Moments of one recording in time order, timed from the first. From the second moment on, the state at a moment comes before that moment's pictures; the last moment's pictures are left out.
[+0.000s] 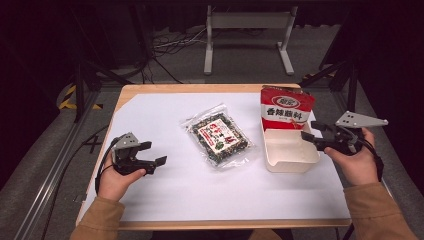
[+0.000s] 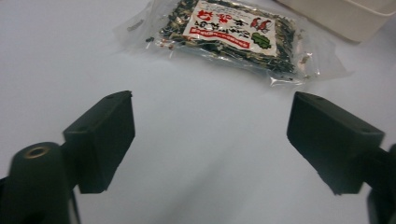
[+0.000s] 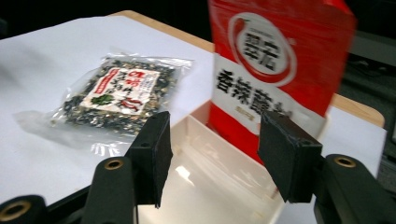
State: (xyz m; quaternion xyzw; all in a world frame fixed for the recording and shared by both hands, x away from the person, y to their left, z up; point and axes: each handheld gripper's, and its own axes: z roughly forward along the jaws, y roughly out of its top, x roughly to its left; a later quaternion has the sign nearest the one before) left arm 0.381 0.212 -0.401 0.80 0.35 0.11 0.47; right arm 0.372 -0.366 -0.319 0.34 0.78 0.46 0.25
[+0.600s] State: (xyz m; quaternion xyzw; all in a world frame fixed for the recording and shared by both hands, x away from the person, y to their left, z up) left arm 0.374 0.211 -0.389 0.81 0.33 0.11 0.47; right arm 0.345 -0.305 -0.336 0.26 0.81 0.47 0.21
